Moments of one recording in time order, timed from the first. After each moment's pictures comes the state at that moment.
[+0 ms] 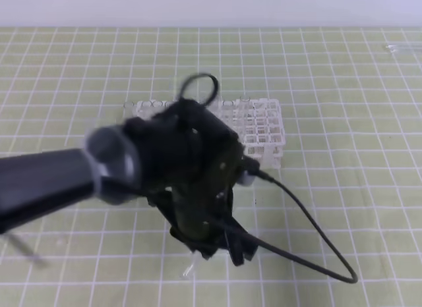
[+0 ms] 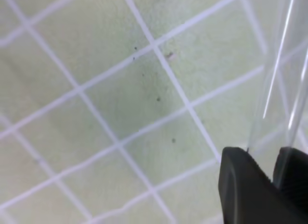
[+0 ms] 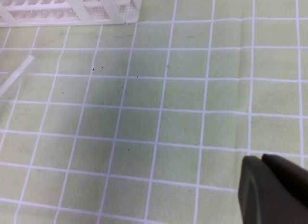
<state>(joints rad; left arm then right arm) -0.89 1.76 -1.30 0.11 1.06 -0.31 0.07 0.69 -0.55 0.38 0.76 -0.18</state>
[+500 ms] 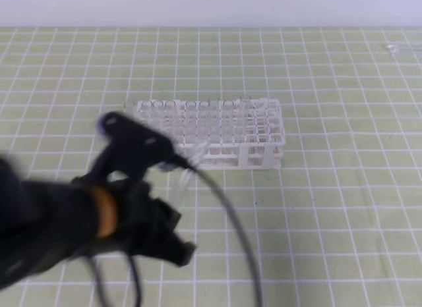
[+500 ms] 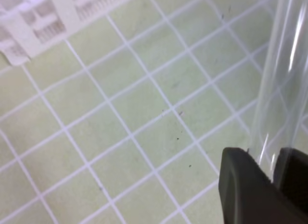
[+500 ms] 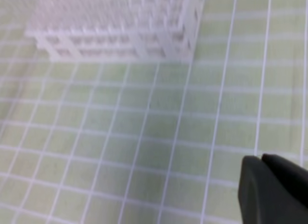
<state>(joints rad) -0.86 1.23 -0.89 0.22 0.64 -0.35 0.07 0.69 -0.61 0.53 0.77 -0.27</state>
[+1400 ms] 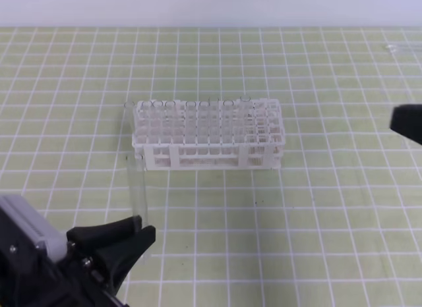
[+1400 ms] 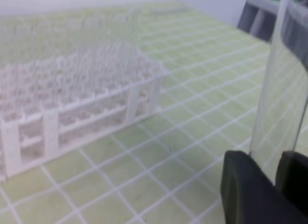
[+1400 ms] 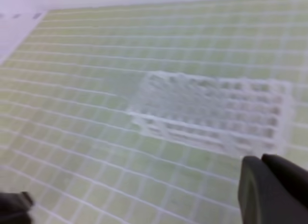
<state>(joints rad) -0.74 0.83 -0.22 0.30 -0.33 -0.39 0.16 0.87 -0.84 0.84 0.72 -0.52</state>
